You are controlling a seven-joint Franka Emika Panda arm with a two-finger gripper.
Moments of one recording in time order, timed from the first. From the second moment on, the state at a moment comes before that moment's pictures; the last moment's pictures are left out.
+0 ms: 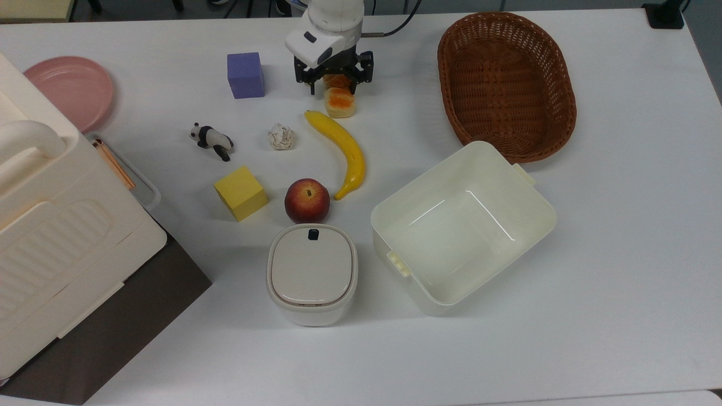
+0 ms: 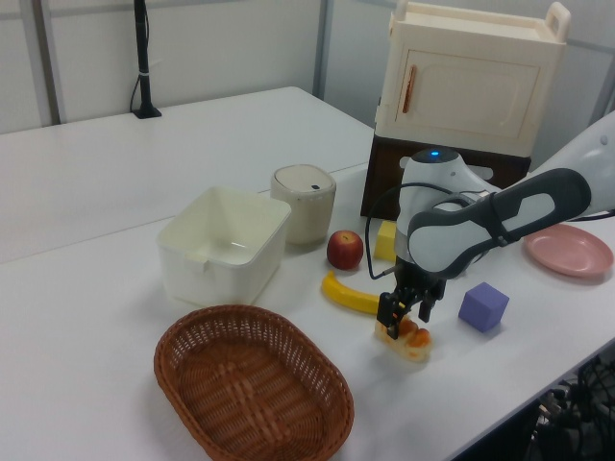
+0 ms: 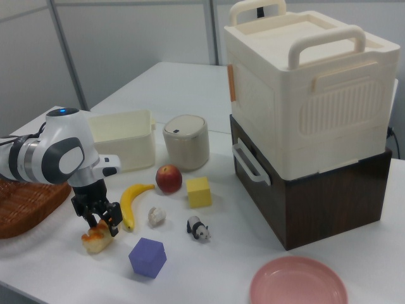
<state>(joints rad) 0.21 -0.11 -0.08 -2.50 -0.10 2.34 0.13</state>
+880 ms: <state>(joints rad) 0.21 -0.11 -0.08 -2.43 -0.10 2.34 0.13</state>
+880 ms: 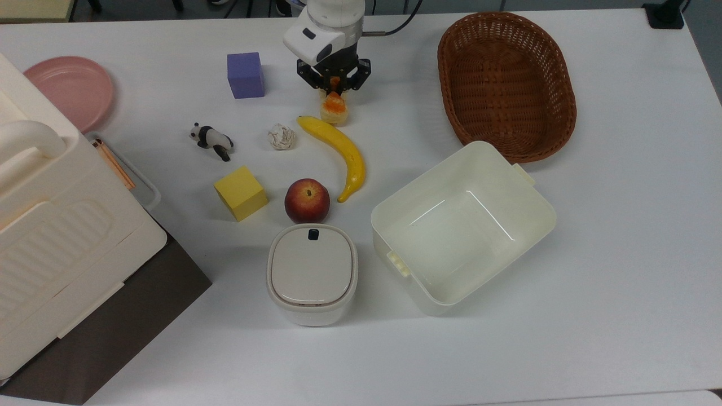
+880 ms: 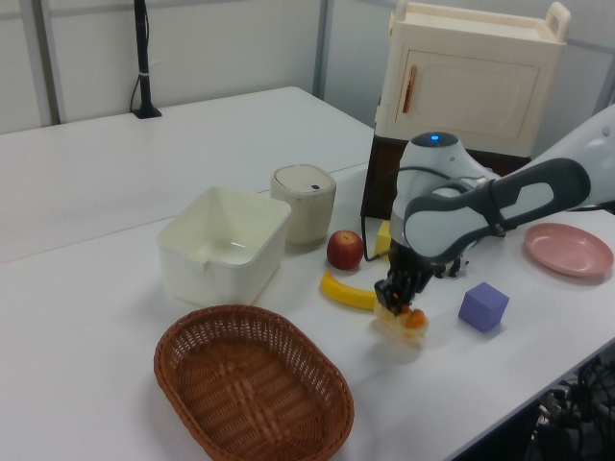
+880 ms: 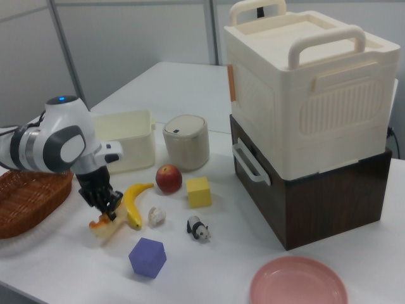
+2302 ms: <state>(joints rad) 0.27 -0.11 0.23 -2.11 -0.08 2.08 0.33</state>
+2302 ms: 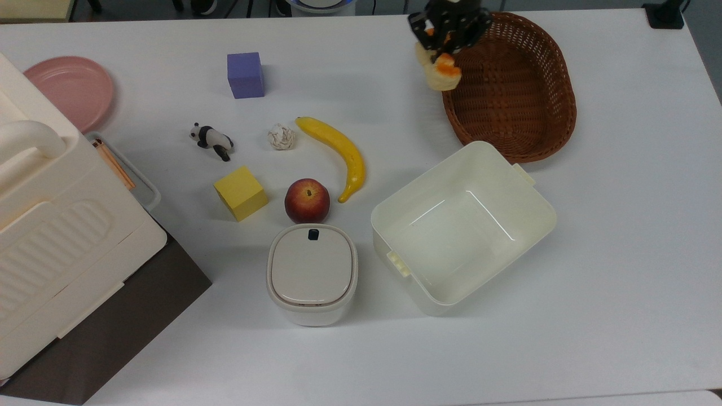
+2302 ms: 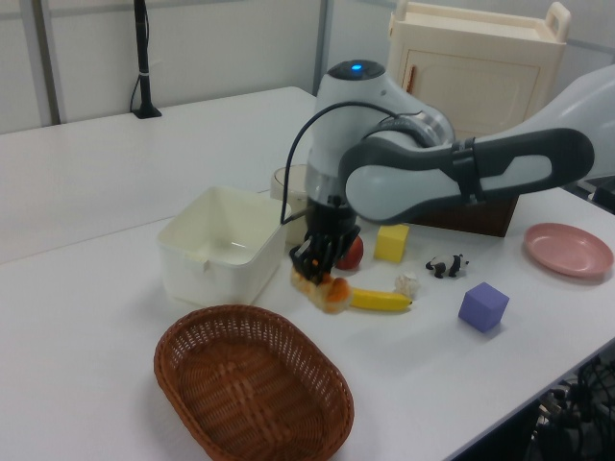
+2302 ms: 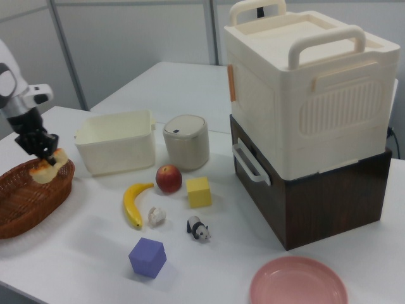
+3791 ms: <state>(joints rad) 0.29 0.13 0.46 -2.01 -0.19 2.08 0.54</state>
